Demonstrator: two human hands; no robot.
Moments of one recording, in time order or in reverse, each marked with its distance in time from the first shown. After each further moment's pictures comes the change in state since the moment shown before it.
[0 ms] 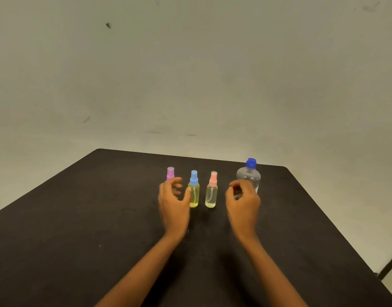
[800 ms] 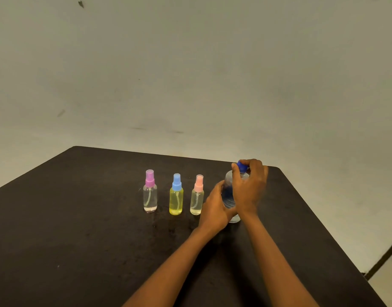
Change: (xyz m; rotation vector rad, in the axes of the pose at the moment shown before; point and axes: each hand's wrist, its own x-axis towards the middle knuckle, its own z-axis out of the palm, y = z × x) left_hand -0.013 -0.019 0.139 0.021 -0.678 -0.062; right_hand 0.079 0.060 0.014 -0.104 0.218 -0.170
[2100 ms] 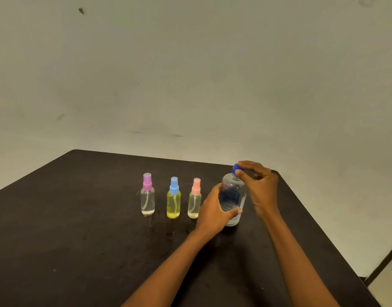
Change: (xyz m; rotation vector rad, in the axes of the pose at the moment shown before) left_hand -0.009 0.015 -0.009 0.057 -0.012 0.026; right_hand 0.028 0.004 -0.038 0.322 -0.346 0.327
